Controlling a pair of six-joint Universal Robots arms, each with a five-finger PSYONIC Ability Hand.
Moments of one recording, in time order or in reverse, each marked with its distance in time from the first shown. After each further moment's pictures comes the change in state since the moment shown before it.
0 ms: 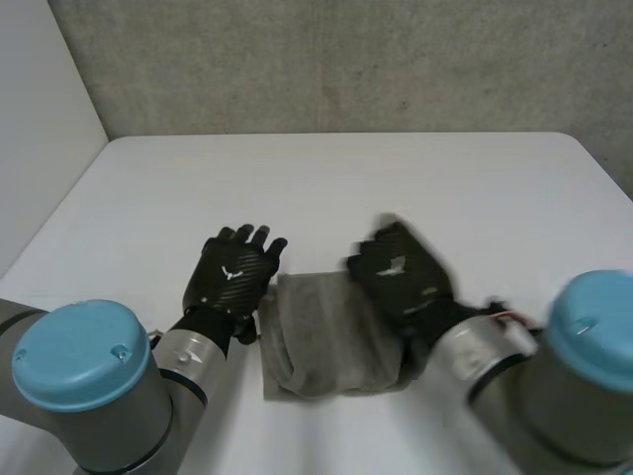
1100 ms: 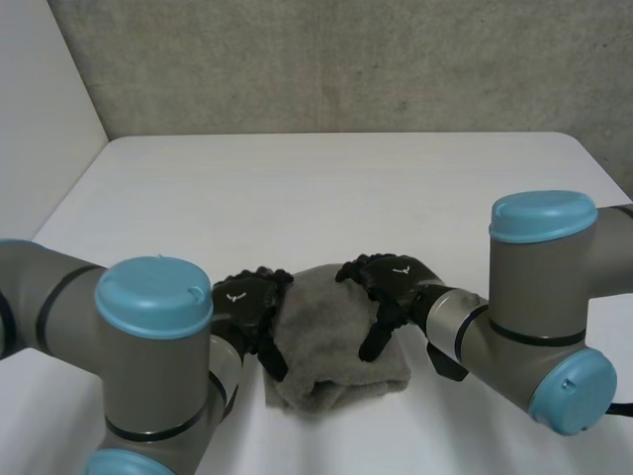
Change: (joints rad) left arm -0.083 -0.130 0.253 -0.441 -0.122 -0.510; right arm -0.047 0.297 -0.389 0.473 -0.031 0.615; left_hand 0.000 0.000 0.000 0.000 0.000; right_hand -0.681 -0.933 -0.970 -0.960 -0.917
